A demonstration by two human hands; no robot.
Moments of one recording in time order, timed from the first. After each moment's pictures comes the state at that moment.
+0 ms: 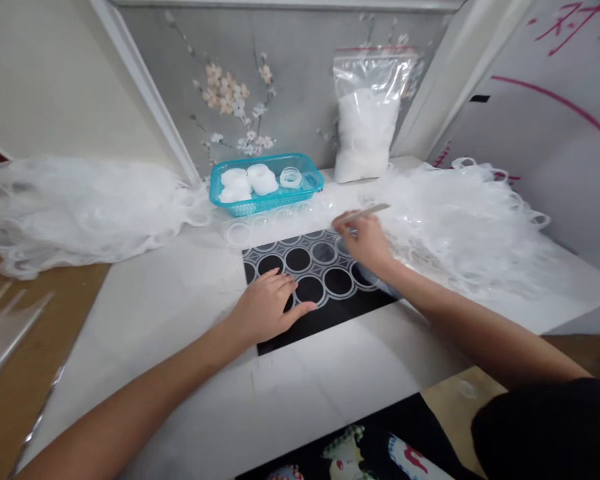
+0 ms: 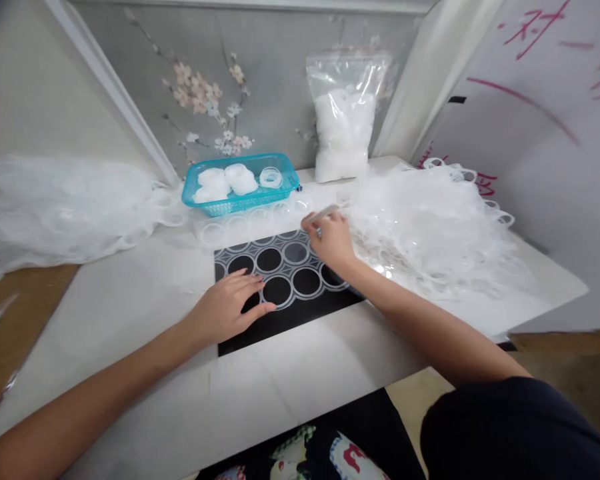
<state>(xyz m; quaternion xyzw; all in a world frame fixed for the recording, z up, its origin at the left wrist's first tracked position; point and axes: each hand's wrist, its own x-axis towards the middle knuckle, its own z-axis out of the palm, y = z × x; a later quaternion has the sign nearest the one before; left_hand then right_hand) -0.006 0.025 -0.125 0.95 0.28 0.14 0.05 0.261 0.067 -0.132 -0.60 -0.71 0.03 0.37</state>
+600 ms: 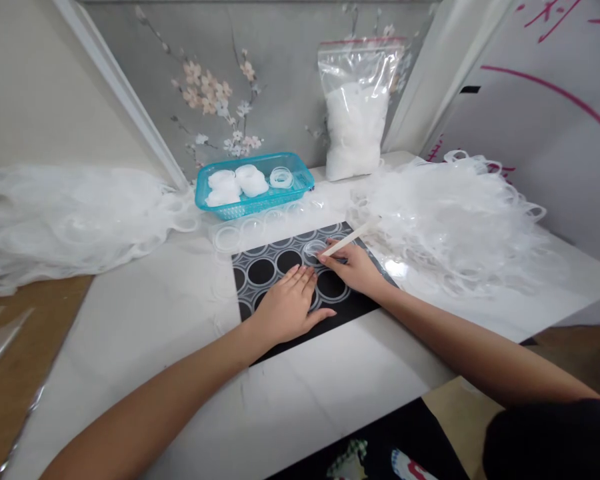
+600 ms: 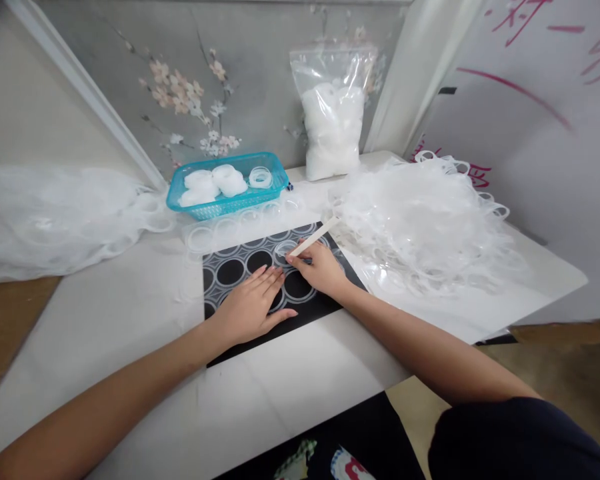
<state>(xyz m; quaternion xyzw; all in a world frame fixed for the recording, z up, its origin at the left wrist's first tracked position) 0.041 0.027 -0.143 0.97 0.24 0.07 -0.02 0.245 0.030 -0.158 -0.58 -0.66 0.24 0.41</state>
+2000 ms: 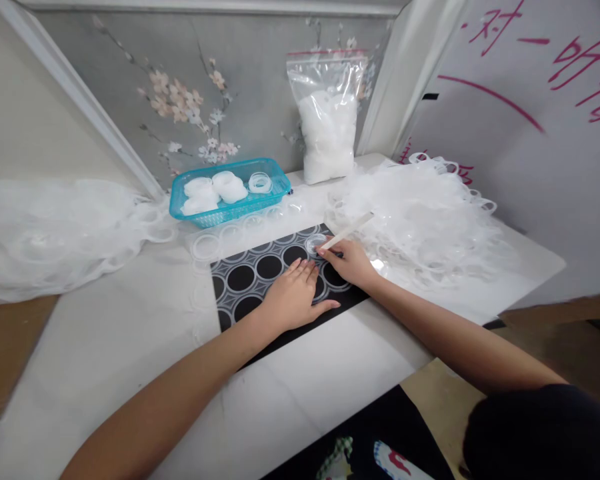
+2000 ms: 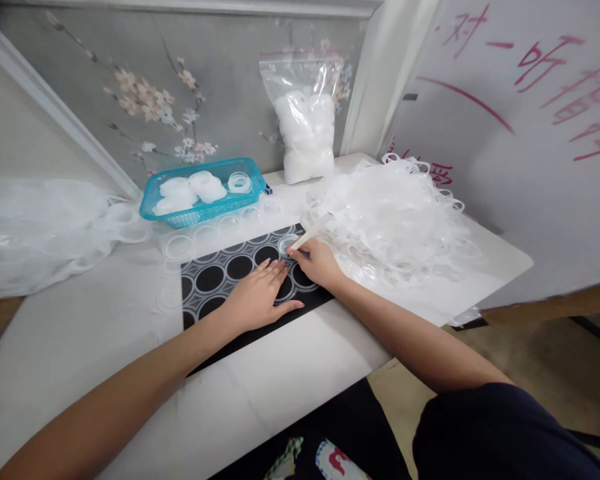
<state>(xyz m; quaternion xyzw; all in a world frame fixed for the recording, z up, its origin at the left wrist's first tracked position) 0.092 0.037 -0.133 0.97 0.24 0.01 0.04 0.277 0.026 -0.159 -0.63 -0.63 0.20 0.41</state>
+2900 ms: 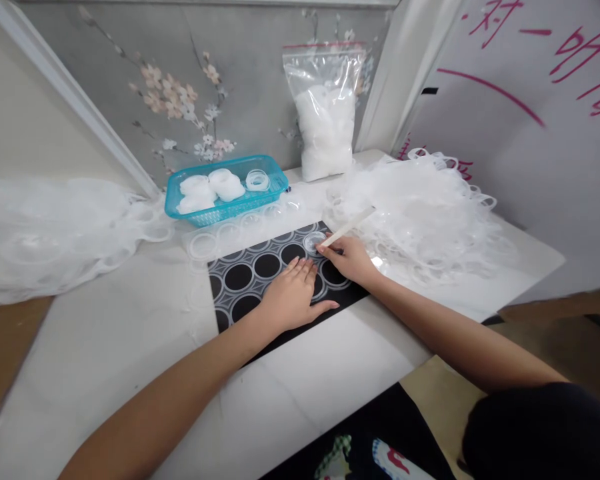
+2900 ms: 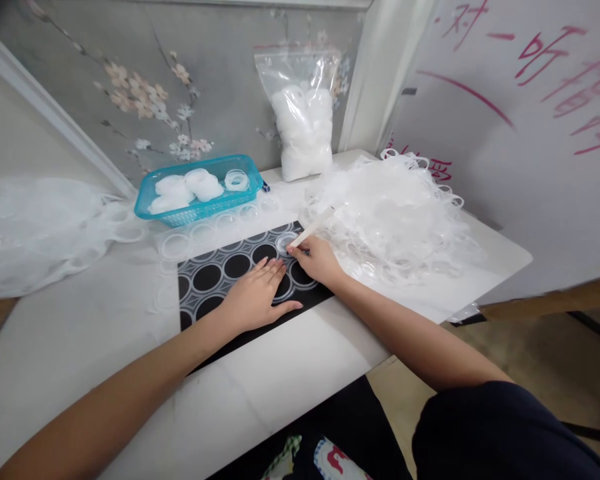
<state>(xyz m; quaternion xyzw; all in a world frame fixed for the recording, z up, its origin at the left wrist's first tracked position) 0.092 0.035 -0.134 0.97 0.25 0.01 0.04 0.282 0.029 -0.161 -0.64 -0.61 0.21 0.42</state>
